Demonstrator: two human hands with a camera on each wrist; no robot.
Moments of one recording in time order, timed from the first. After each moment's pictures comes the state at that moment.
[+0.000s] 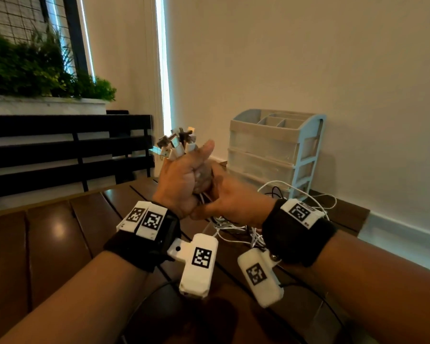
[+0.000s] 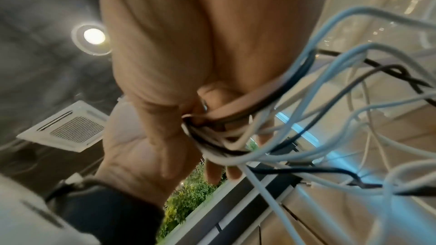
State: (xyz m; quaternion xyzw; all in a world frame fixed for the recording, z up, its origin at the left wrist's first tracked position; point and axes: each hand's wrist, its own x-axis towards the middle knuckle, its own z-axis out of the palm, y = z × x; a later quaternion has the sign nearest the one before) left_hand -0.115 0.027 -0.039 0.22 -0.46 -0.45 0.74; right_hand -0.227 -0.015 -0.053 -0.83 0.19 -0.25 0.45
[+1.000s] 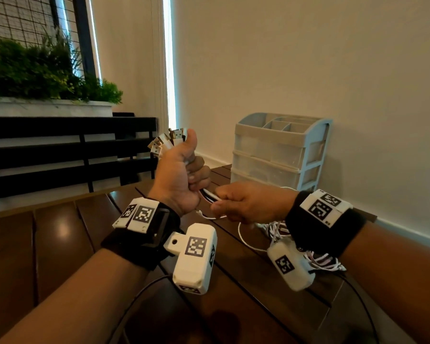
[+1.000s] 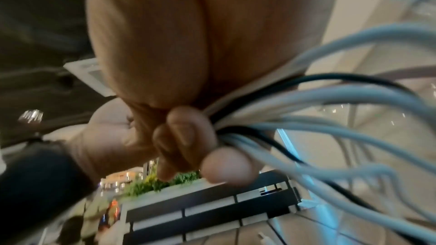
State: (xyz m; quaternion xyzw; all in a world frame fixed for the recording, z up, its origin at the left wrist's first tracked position) left_hand -0.098 0.025 -0.028 0.25 -0.36 -0.53 0.73; right_hand -0.252 -0.025 -0.029 -0.94 0.22 -0.07 0.27
